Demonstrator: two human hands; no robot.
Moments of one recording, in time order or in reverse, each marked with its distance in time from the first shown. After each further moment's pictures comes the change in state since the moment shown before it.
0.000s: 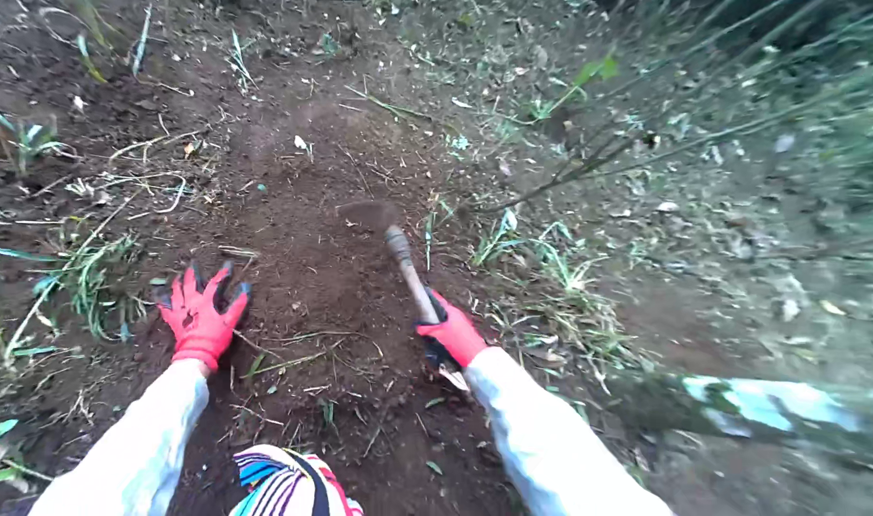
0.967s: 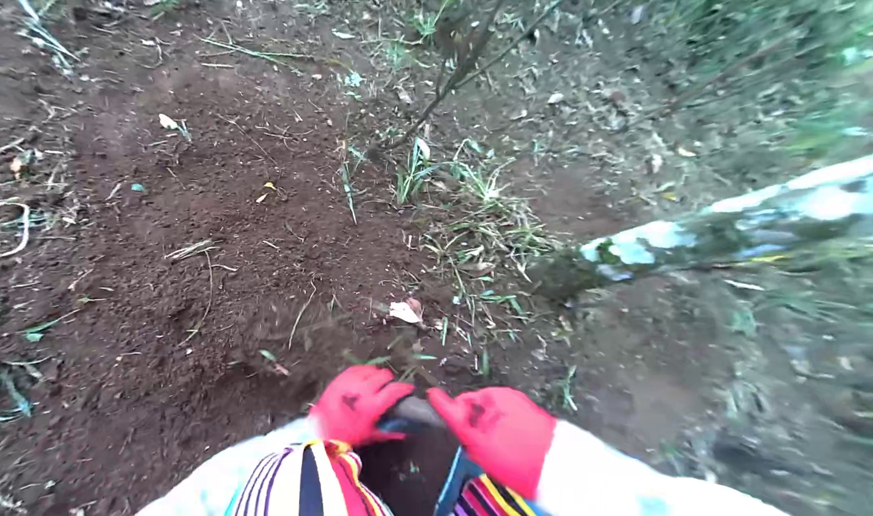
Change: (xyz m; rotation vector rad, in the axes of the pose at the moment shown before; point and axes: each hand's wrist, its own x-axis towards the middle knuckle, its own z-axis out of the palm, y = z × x) left_hand -0.187 0.169 0.084 -0.372 -0.469 1.335; right_hand -0.210 0.081 0.030 -0.729 0.054 -0.194
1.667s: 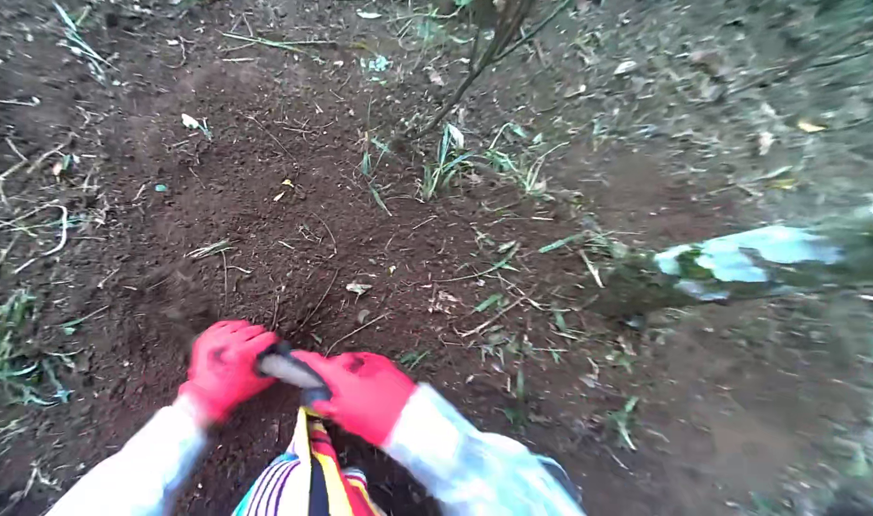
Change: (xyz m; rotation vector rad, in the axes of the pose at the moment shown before) left_hand -0.059 -0.082 -0.129 0.449 0.041 -0.368; right_hand 0.131 -0.100 -0.052 0.406 -0.338 -0.122
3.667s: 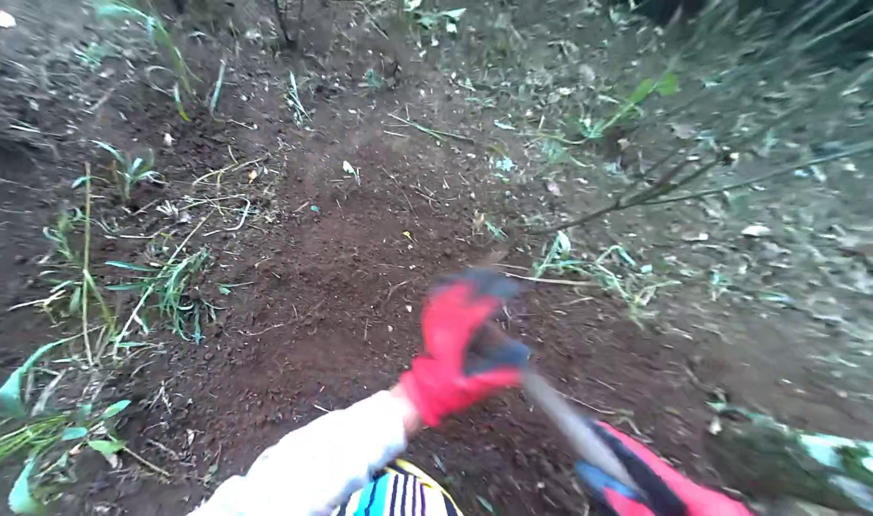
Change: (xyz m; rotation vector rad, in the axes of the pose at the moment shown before) left_hand 0.111 0.101 -0.010 -0.893 0.885 -0.050; right_hand -0.140 0.045 -0.040 -0.036 0.526 0.257
